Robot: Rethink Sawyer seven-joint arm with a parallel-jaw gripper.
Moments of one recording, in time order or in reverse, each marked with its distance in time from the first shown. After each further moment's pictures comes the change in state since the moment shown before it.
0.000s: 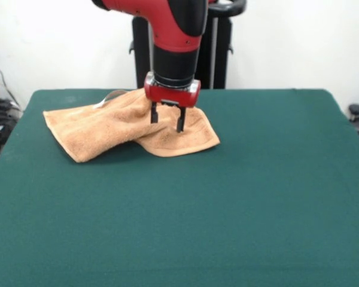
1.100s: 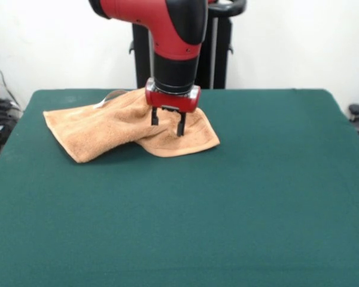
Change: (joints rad) arm 0.001 0.029 0.000 -0.019 0.000 0.000 0.000
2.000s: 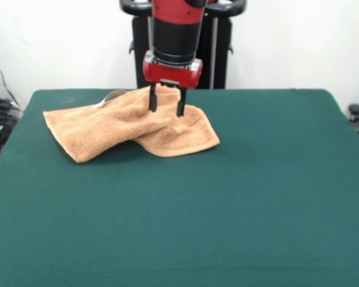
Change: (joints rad) arm 0.001 -0.160 0.000 0.084 0.000 0.000 0.000
